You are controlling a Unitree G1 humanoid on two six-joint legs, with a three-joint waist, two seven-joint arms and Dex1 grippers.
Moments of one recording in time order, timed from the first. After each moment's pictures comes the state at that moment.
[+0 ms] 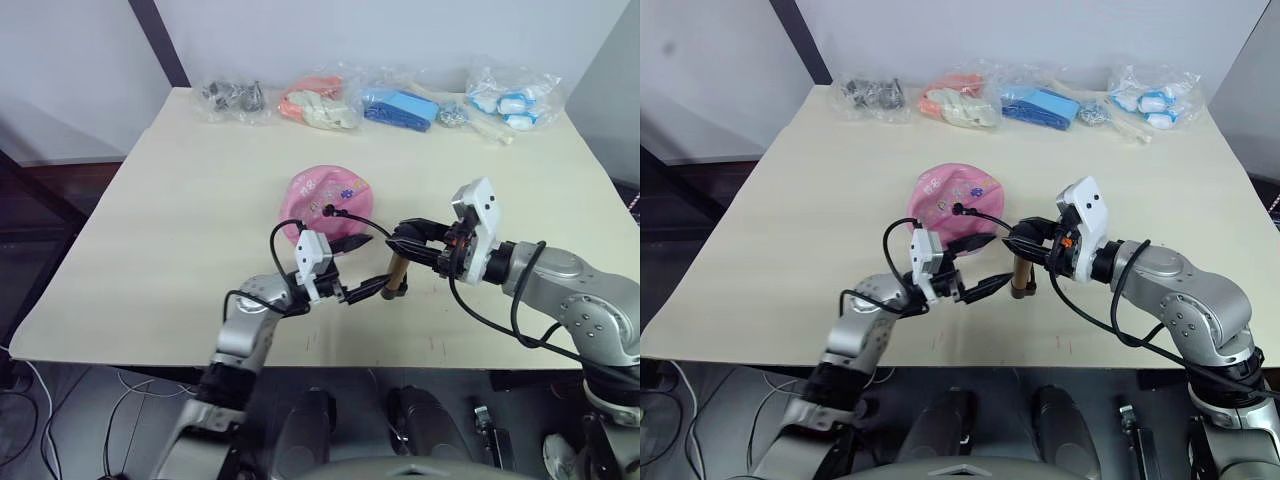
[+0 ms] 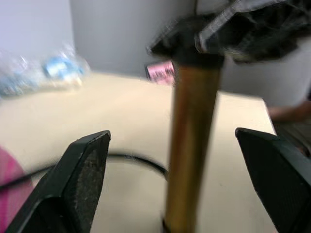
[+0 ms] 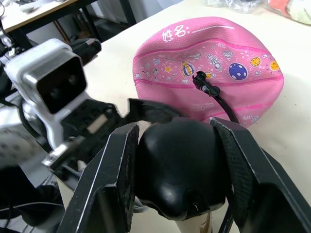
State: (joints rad) left arm -0.28 0.35 -0.16 0.04 -0.37 0.10 -1.01; right arm -0.41 -0.55 0.03 -0.50 0.81 0.93 0.45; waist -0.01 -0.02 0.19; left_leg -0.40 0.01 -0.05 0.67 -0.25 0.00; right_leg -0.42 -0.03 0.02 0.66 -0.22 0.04
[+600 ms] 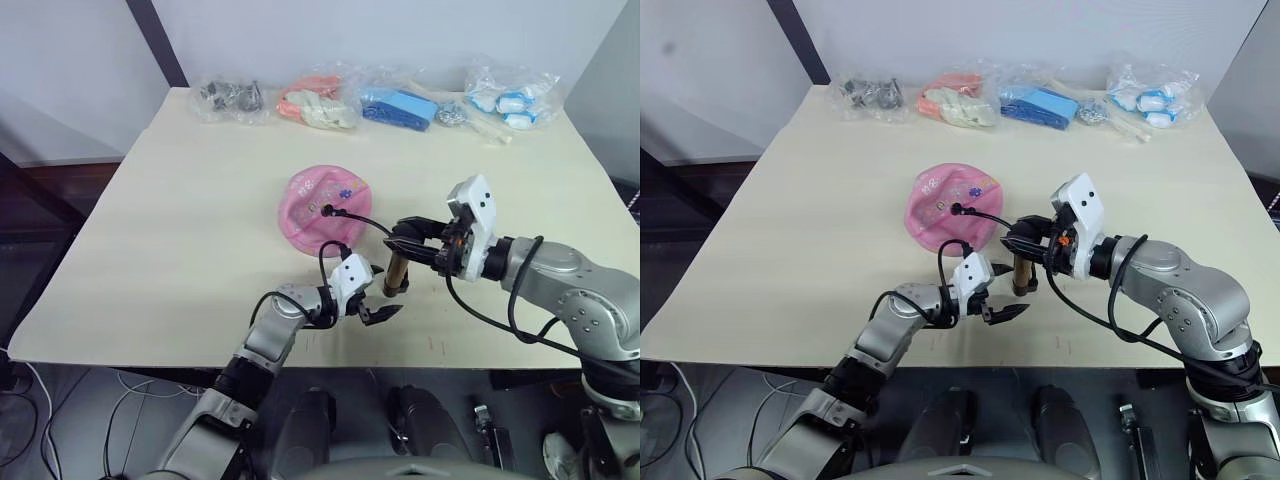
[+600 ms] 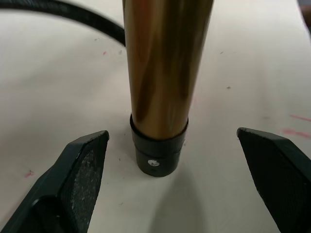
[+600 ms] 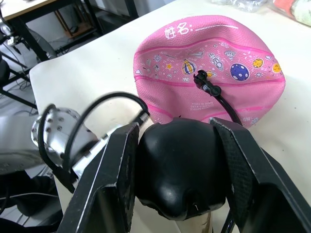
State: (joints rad) left arm -0.36 0.26 -0.36 0.23 -0.05 0.12 -0.81; right arm -0.44 -0.55 0.04 -0.50 0.78 0.96 0.49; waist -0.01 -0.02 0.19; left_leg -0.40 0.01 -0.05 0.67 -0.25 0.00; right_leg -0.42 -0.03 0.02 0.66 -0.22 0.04
